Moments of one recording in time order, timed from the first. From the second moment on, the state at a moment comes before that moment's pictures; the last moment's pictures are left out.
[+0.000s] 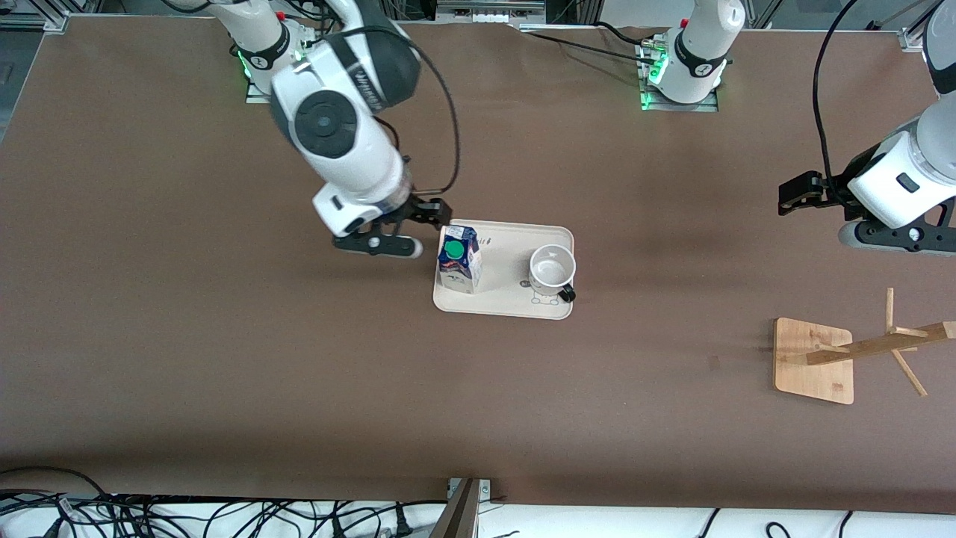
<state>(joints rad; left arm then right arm) -0.02 0.18 -0.05 -1.42 0.02 1.47 0.00 0.67 0.49 -0.03 -1.39 0.16 1.87 0.77</state>
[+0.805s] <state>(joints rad) -0.03 0.18 -0.06 -1.42 0.02 1.45 0.00 0.74 0.63 -0.04 -1.34 0.08 1.97 0.89</state>
